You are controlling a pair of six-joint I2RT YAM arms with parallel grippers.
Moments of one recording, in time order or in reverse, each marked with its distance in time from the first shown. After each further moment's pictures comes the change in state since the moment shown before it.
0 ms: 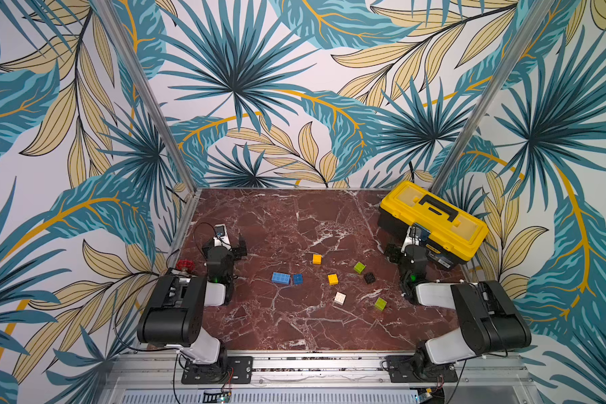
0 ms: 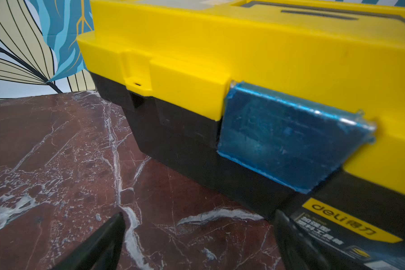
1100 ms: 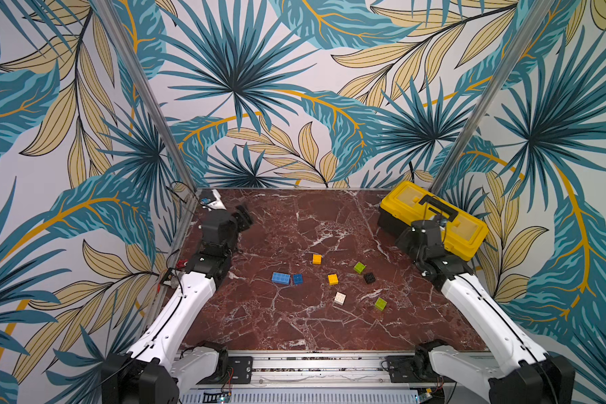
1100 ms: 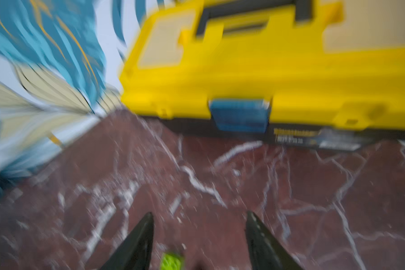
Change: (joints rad) left arm -0.311 -0.457 0.516 -1.118 -0.032 -0.550; right arm 0.177 -0.363 0.500 -1.415 -0.007 0.677
